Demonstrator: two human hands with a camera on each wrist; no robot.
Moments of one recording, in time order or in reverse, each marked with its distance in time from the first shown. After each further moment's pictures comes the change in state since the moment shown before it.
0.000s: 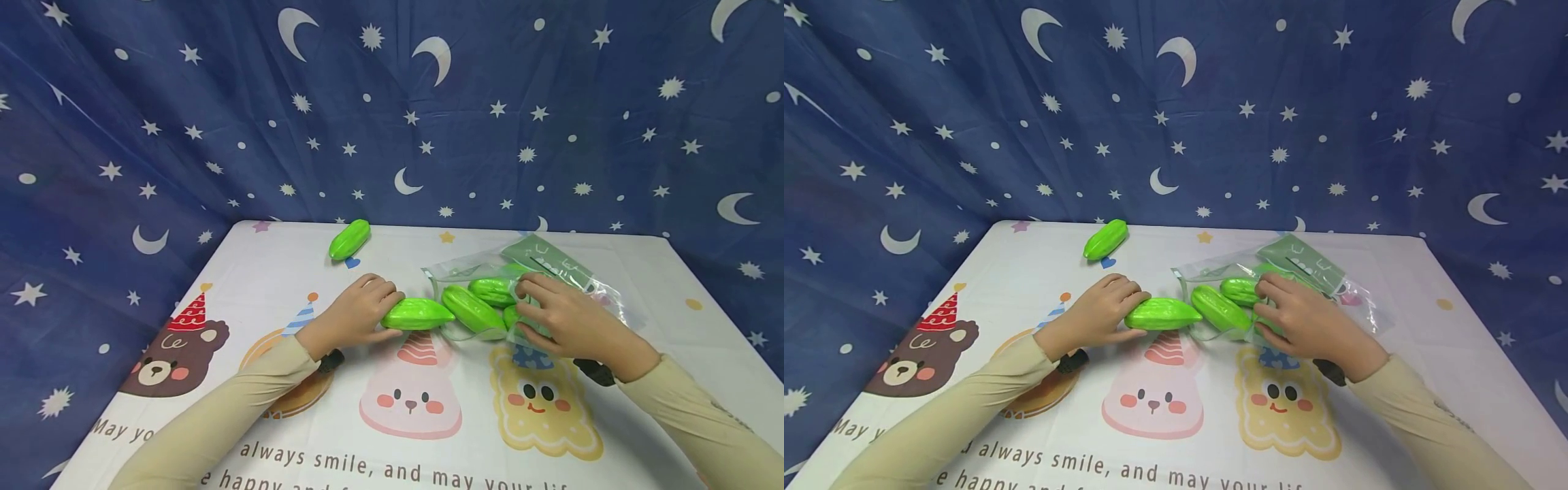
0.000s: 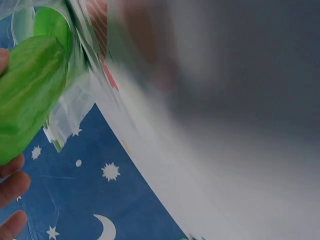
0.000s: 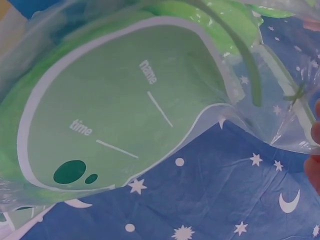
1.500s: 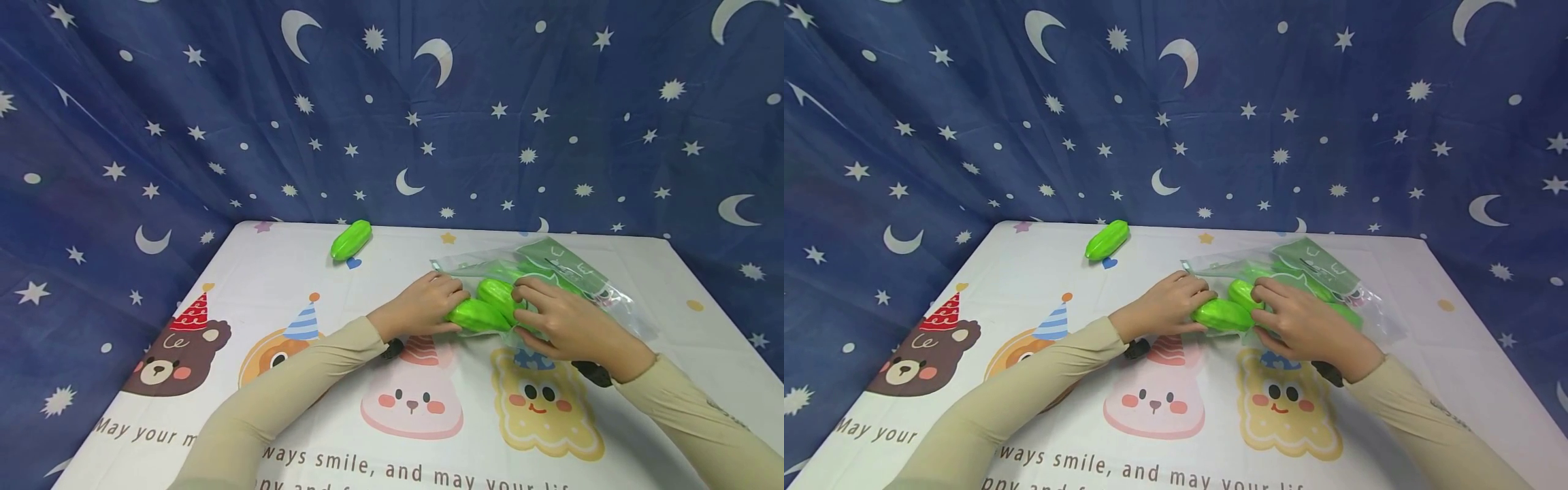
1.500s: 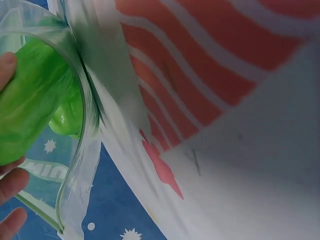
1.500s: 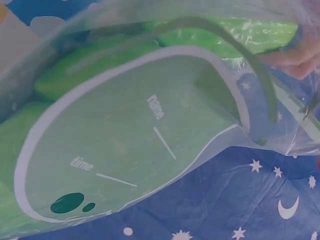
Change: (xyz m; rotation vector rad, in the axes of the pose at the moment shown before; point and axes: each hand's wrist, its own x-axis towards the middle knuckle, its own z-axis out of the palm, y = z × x) left_hand 0.081 0.031 0.037 0.016 -0.147 0.091; right_hand 0.005 -0.003 0.001 -0.005 0.033 -0.057
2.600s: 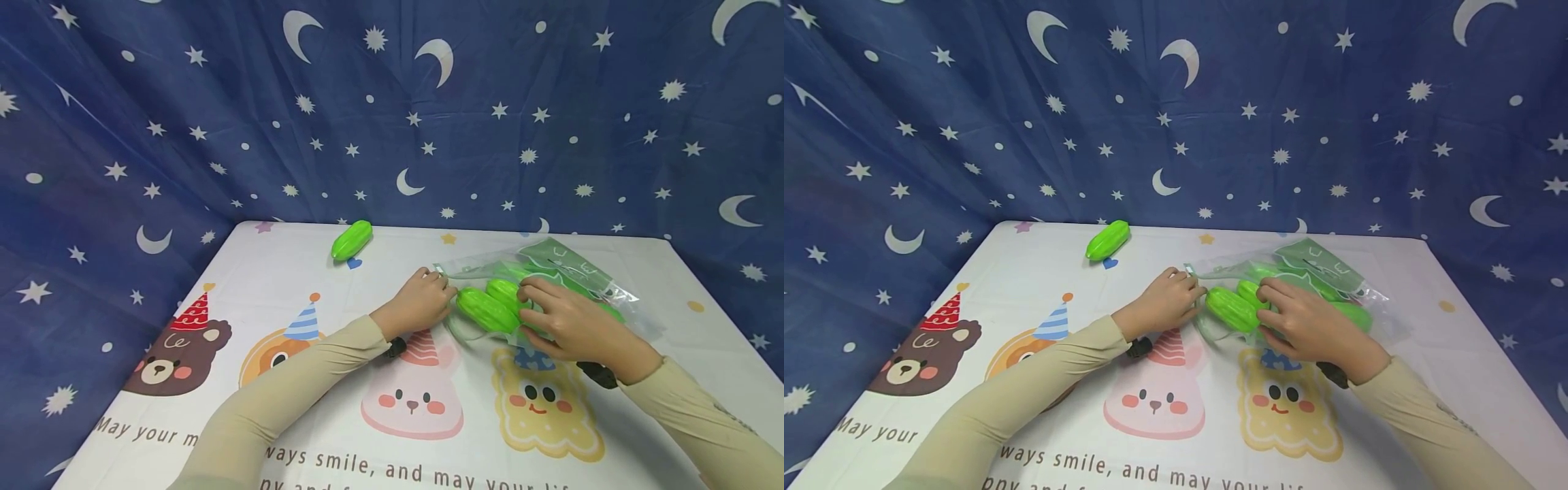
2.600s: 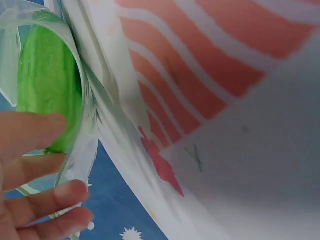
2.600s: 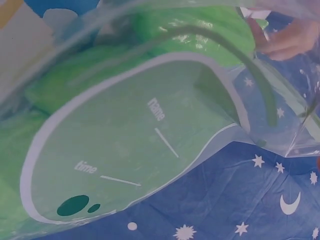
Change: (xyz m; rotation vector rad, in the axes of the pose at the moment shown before) left_hand 0.004 0.001 0.008 0.067 -0.152 -0.207; right_hand -0.003 0.001 -0.001 -0.001 0.031 -0.010
